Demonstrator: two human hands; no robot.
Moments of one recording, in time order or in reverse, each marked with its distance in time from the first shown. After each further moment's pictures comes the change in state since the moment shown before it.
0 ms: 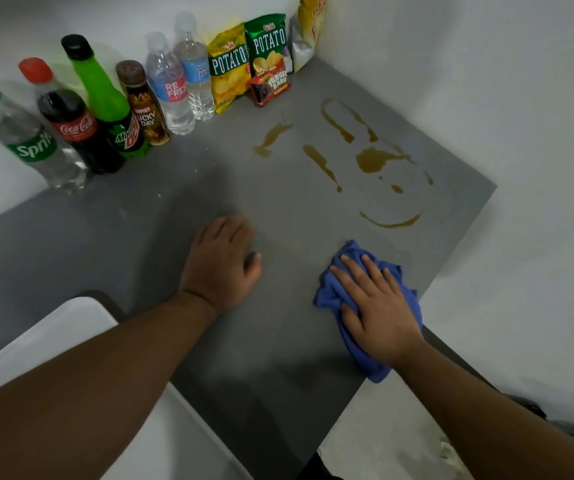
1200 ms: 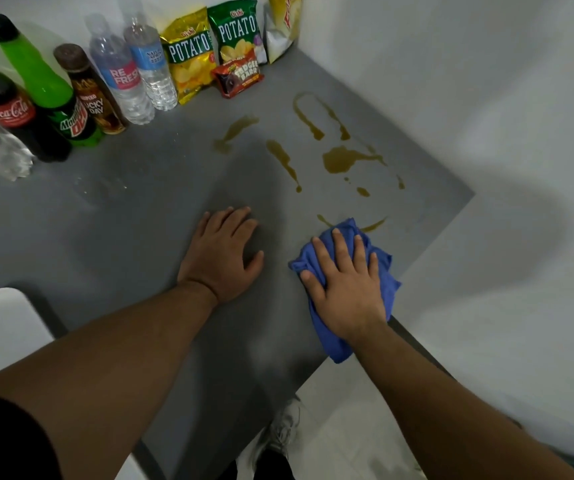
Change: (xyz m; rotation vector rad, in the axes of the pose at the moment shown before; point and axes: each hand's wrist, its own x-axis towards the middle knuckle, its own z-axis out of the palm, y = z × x) left_hand 0.042 0.078 0.049 0.061 -0.150 -0.080; right_hand 0.041 0.058 -0.007 -0.025 0.034 0.145
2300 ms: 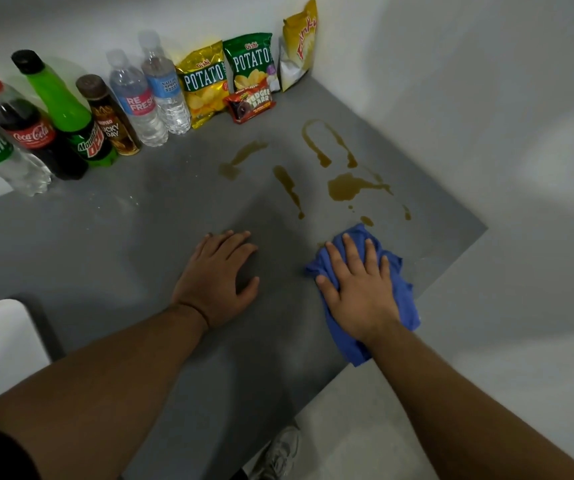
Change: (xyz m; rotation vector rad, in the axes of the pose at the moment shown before) left_hand 0.001 -0.003 0.002 -0.033 0.036 0.011; right_hand 0.046 0.036 -0.024 -0.016 -0.043 -0.089
